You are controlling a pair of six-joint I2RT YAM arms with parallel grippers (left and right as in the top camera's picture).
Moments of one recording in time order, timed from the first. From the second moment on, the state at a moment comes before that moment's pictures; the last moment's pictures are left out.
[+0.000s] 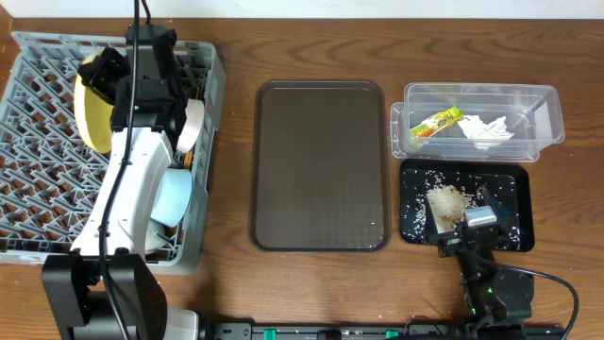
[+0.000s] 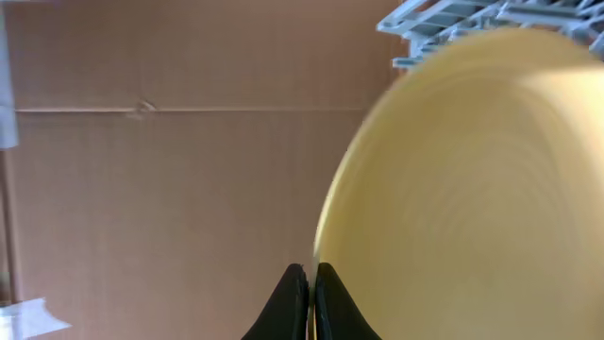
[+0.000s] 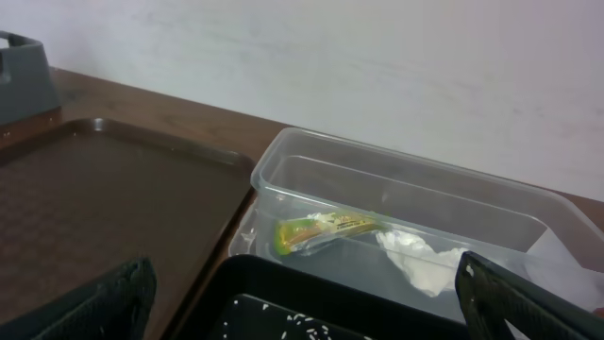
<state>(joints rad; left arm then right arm) 0.00 1.61 1.29 -0.18 -1.05 1.00 0.10 0.01 0.01 -0.06 -0.08 -0.16</state>
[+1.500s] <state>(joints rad) -0.31 1.25 1.26 -0.73 -0.74 0.17 0.10 0.01 0.01 -0.06 -0.08 -0.16</state>
